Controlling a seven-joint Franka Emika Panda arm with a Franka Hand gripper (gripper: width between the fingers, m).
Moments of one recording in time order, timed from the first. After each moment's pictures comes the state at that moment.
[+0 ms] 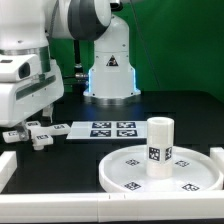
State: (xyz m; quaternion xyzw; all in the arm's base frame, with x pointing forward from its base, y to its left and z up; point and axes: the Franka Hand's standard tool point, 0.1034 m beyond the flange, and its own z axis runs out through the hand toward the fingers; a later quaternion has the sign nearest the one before) arm 0.419 -0.183 0.033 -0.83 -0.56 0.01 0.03
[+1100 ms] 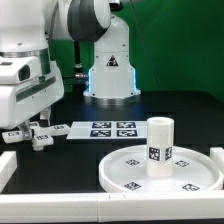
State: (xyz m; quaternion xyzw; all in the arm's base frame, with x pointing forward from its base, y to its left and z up) arm 0.417 -0.180 0.032 -0.83 -0.55 0.01 0.03
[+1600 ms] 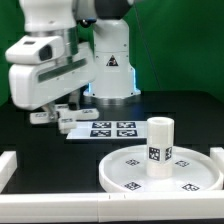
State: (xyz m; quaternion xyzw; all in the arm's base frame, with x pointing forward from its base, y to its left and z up) arm 0.437 -0.105 0.081 -0.90 -0.44 0.02 0.05
